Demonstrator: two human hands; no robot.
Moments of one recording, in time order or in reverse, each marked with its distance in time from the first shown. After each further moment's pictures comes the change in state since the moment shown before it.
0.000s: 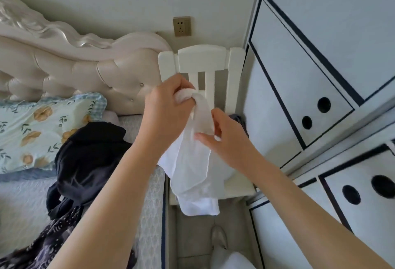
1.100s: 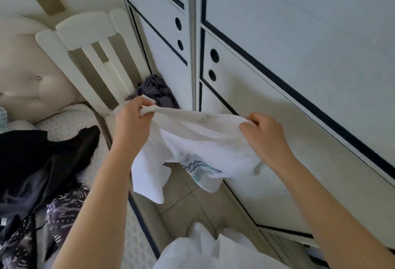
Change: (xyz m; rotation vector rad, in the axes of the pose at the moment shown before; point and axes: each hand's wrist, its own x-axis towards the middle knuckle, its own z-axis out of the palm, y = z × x) left_hand -0.228 0.047 0.078 0.065 -0.405 0.019; right_hand -0.382 0.019 -0.085 -0.075 0.617 0.708
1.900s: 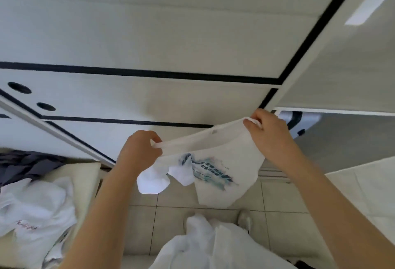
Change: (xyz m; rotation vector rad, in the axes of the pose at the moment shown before) left_hand -0.083 0.092 0.172 0.472 -0.978 0.539; right_hand -0.199 0.135 -0.082 -0.046 0.618 0.550
